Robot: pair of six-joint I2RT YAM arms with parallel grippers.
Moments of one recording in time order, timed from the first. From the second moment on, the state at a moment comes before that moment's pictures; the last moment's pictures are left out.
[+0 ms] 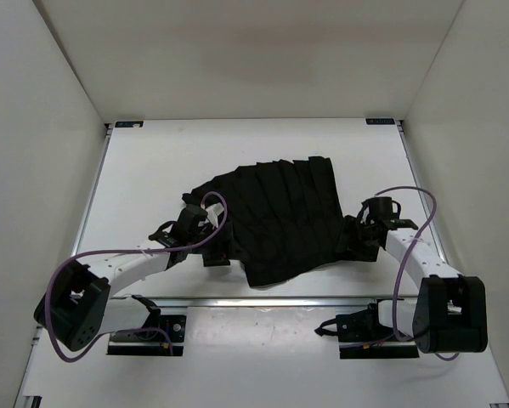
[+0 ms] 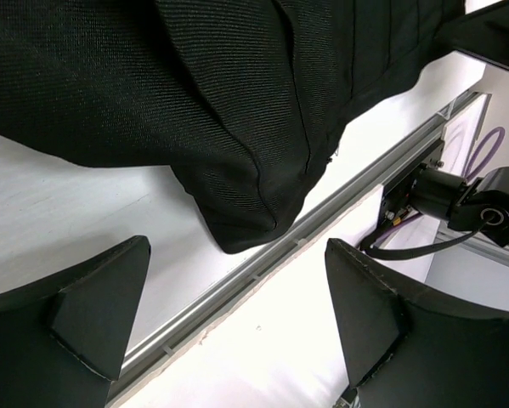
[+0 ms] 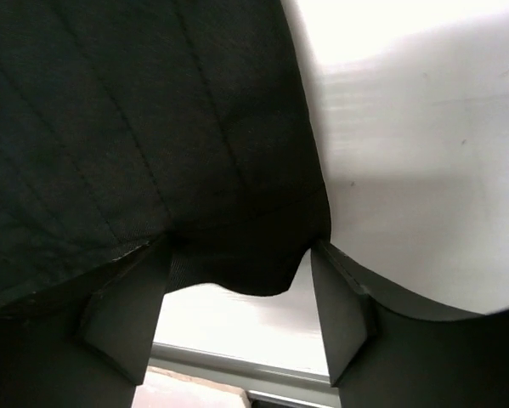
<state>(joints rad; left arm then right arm) -0.59 1.23 0.51 -0.09 0.46 -0.77 0.02 1.17 0.59 -0.58 -0.24 0.33</state>
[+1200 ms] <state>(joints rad) -0.57 1.23 0.45 -0.14 0.24 -0.80 0.34 1.36 0.74 -0.42 -0.39 0.54</state>
